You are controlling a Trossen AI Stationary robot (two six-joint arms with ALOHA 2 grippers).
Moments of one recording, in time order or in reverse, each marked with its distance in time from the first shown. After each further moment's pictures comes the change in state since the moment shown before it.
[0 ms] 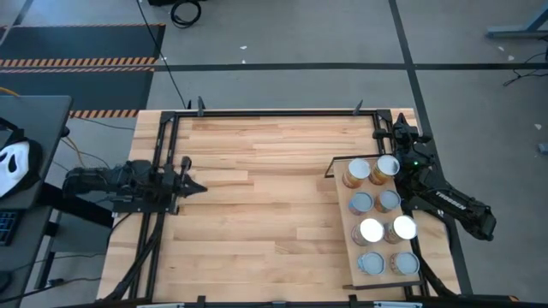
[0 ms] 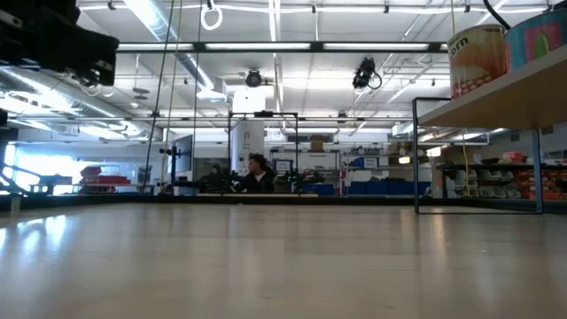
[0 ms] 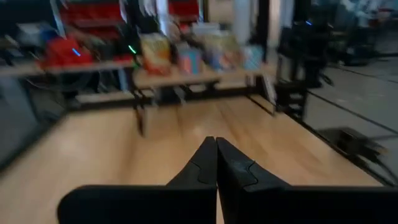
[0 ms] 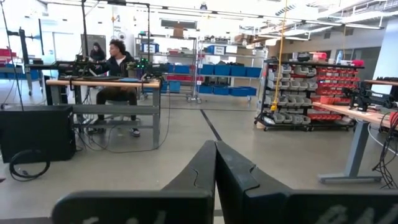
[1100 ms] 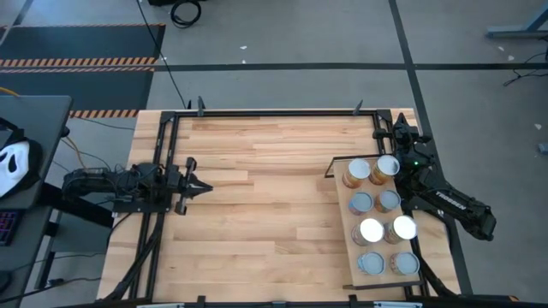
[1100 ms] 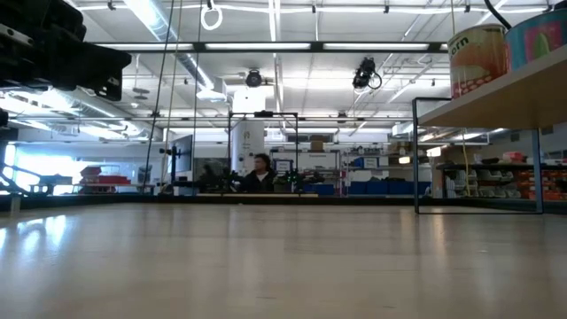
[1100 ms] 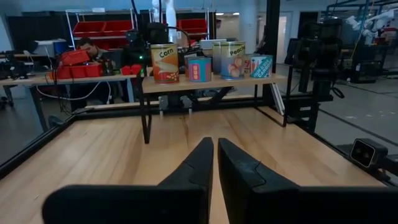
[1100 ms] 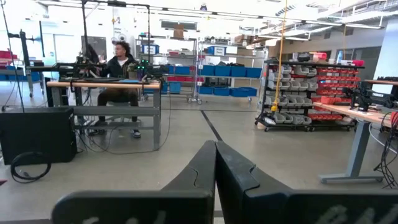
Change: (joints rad) left arm 0.047 0.011 -0.142 0.235 0.010 -0.015; right arm 0.000 0.000 0.000 0.007 -0.001 0.000
